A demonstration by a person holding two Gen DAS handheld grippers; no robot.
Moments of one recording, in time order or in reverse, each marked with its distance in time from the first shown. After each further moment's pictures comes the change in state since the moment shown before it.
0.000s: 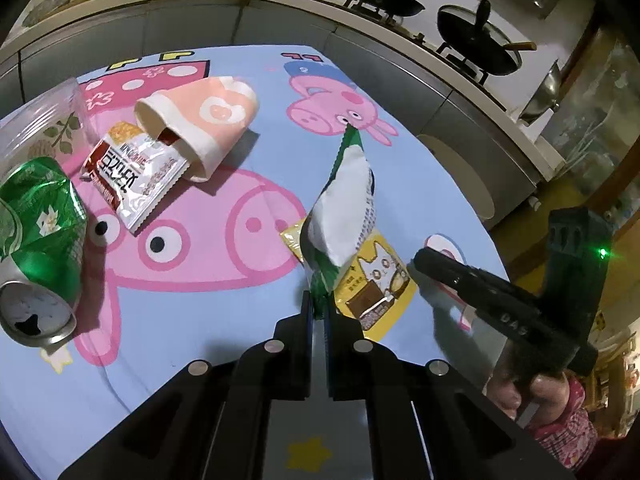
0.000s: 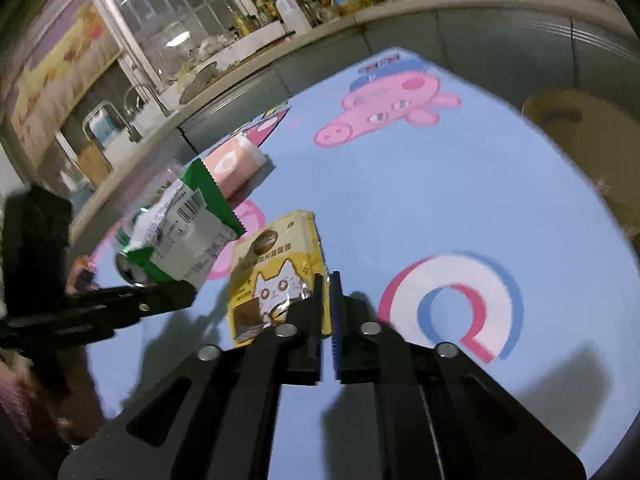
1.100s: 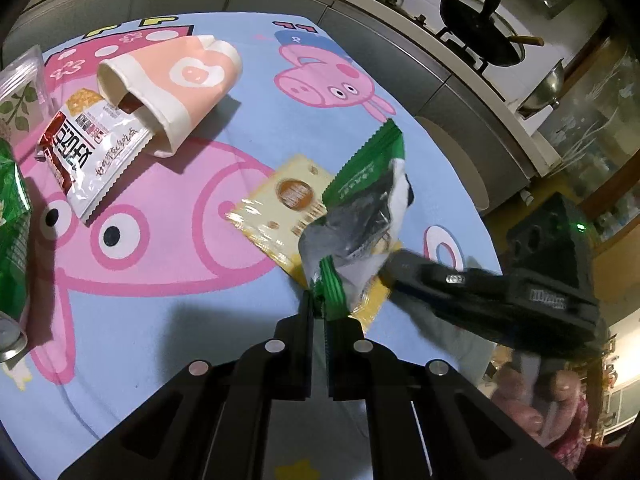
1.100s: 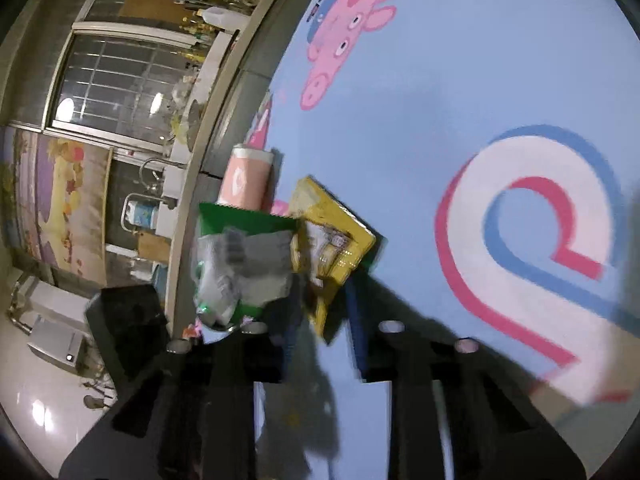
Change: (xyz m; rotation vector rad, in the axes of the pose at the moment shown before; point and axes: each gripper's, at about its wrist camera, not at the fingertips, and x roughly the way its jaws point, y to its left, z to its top) left arm 0.028 0.002 0.006 -0.028 0.085 -0.081; right arm 0.039 -0.022 -0.003 0.503 0.125 0.278
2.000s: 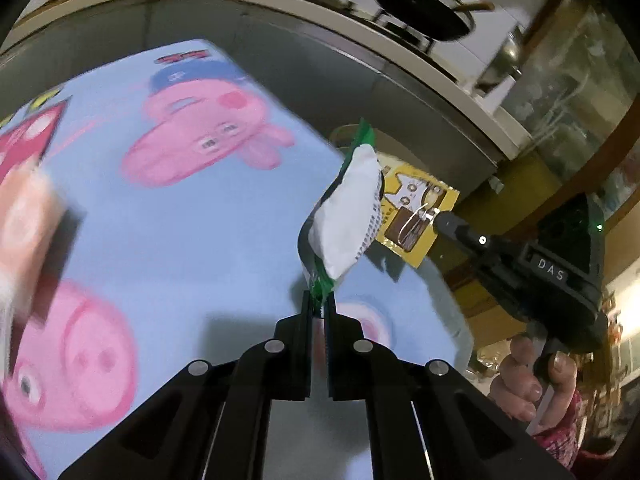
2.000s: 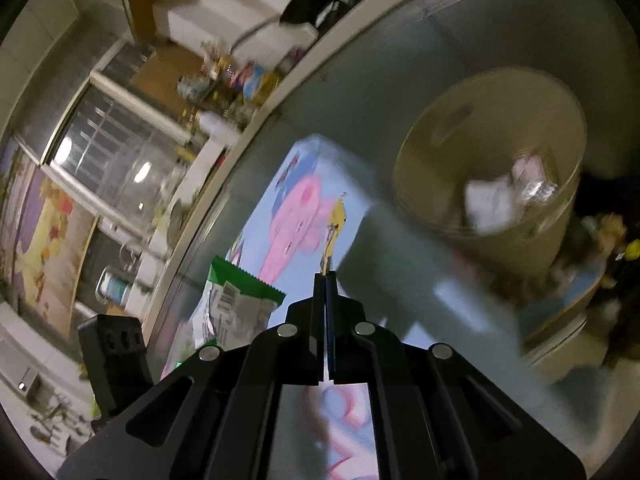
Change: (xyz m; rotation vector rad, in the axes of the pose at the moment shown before) left arm 0.046 -0.106 0.066 0.183 0.006 -0.066; right arm -0.148 -0.029 0.075 -0.095 -0.452 -0.126
